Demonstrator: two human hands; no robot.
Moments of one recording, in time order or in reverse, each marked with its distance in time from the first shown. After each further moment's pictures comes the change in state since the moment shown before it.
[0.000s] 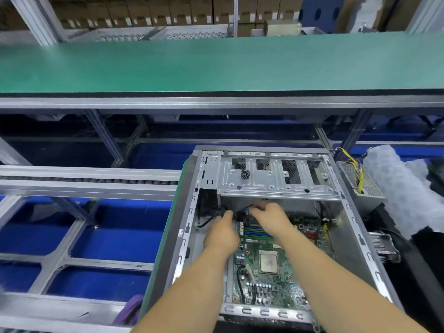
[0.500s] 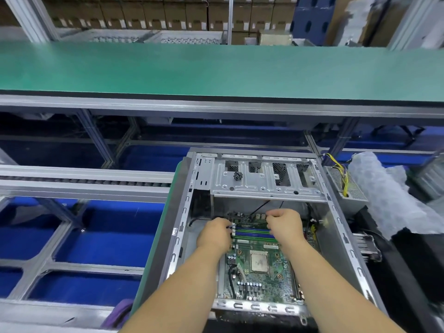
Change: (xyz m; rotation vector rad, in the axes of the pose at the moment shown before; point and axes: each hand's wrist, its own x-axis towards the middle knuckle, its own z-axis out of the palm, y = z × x) left_hand 0.000 0.000 -0.002 0.062 0.003 0.040; right_hand -0.022 0.021 -0.027 0.127 0.295 0.069
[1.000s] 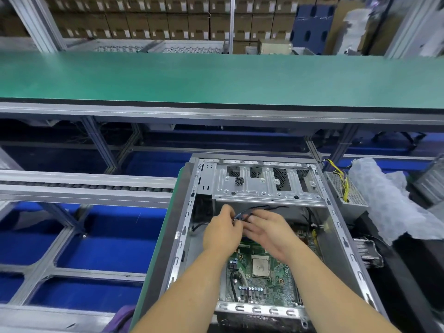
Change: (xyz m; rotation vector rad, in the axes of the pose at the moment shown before) left_hand -0.016 0.023 -0.014 -0.178 0.265 0.091; right_hand -0.021 -0.016 0.011 0.729 -0.536 0.116
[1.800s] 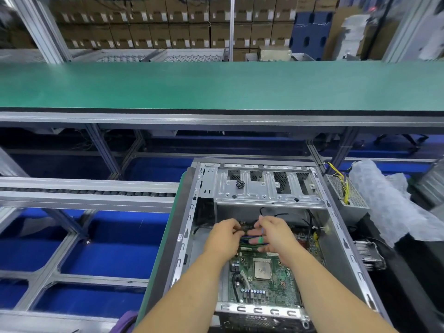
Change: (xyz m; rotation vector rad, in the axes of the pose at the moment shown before) left_hand 0.003 -0.013 0.004 -0.024 -0.142 0.051; right_hand -0.002 -0.002 -0.005 -0.423 0.205 0.022
